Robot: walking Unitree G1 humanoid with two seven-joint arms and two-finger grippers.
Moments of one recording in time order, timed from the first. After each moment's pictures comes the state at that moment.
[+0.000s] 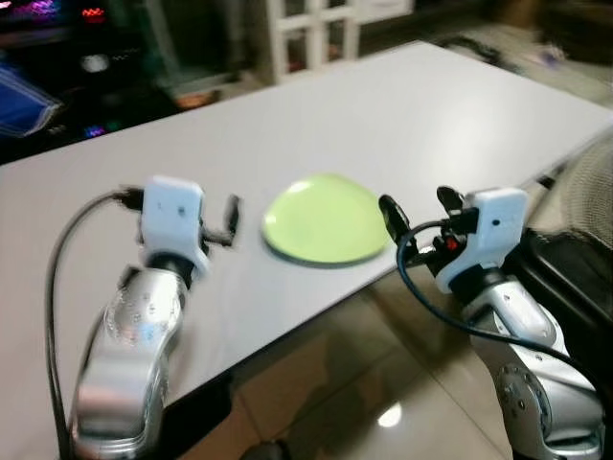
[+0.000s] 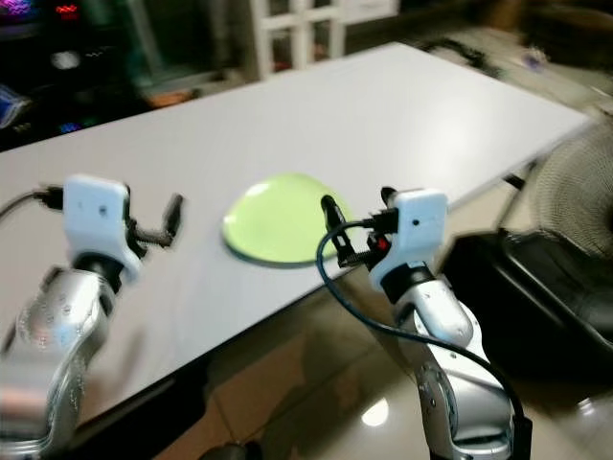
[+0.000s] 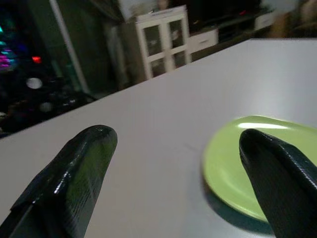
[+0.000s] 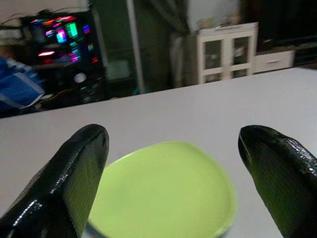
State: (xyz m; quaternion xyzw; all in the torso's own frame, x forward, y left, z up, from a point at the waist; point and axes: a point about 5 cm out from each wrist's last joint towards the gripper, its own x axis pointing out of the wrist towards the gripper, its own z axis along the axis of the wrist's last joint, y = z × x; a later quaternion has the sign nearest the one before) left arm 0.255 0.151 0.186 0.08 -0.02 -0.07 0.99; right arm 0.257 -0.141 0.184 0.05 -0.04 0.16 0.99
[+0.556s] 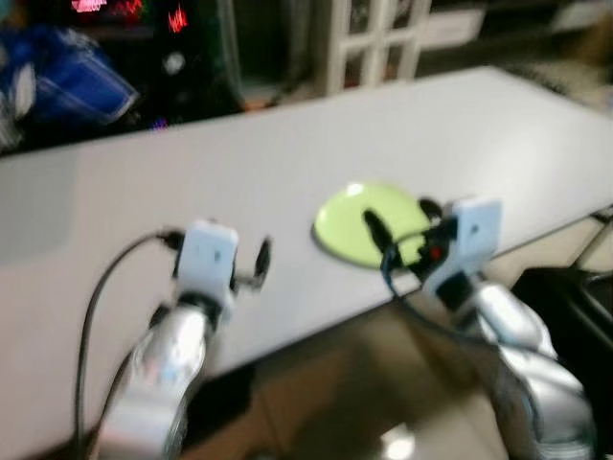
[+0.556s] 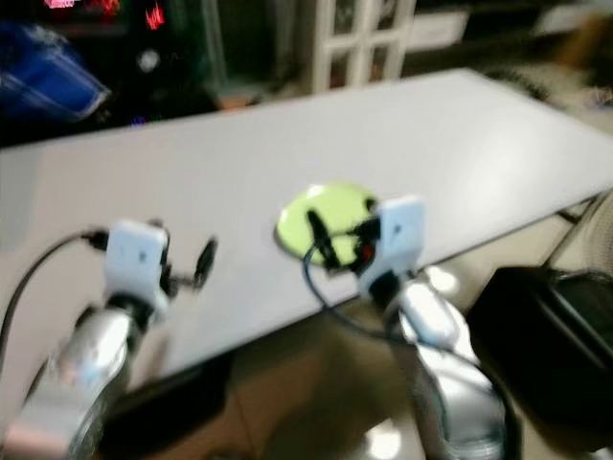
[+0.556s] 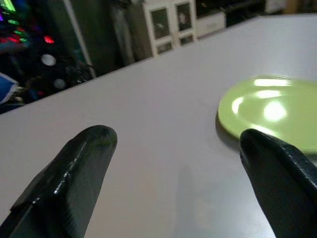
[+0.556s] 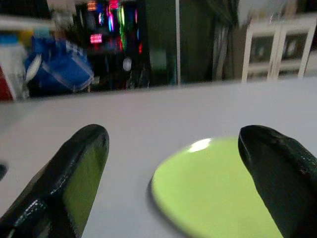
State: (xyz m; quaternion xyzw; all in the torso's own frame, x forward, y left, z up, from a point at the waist) left arm 0.240 0.140 0.158 0.11 0.03 -0.09 0.99; right arm 0.252 -0.123 0.170 0.06 -0.01 0.19 0.98
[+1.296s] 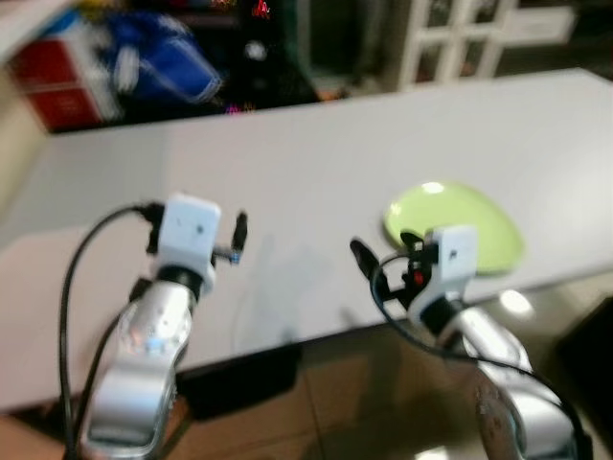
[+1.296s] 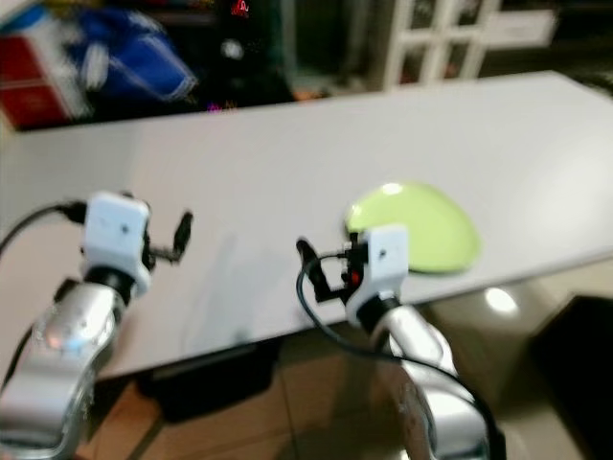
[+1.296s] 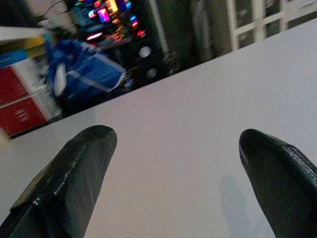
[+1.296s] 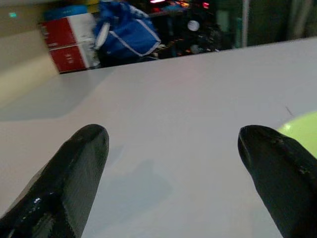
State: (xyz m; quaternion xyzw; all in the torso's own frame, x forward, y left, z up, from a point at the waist) left arm 0.258 0.151 0.169 0.15 0.01 -0.05 0.99; right arm 0.249 -0.123 0.146 0.07 0.04 0.19 0.98
